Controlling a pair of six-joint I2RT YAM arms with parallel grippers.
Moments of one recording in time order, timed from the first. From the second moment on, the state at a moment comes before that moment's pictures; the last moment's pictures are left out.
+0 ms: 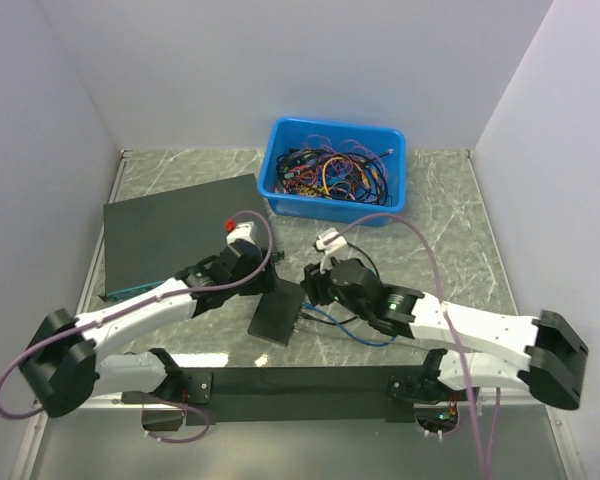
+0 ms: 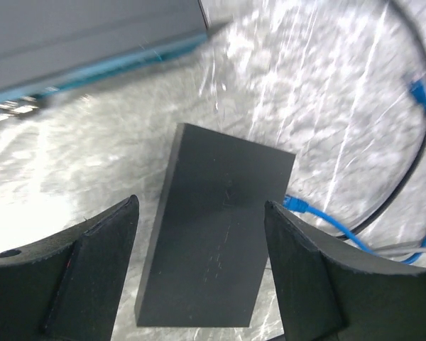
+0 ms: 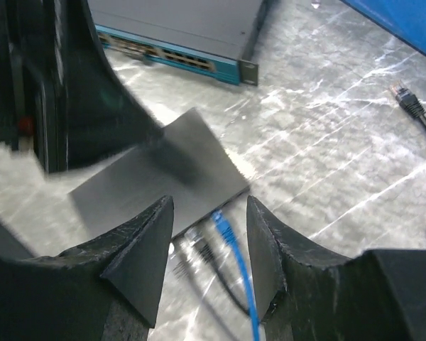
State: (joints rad) left arm -0.79 1.21 0.70 -0.29 -0.21 -0.76; right arm 1.05 1.14 0.67 -0.02 0.32 0.31
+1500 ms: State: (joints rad) left arm -0.28 0.91 0.04 0.86 -0.87 -0.25; right arm 1.08 0.34 0.39 -0.16 0.34 0.56
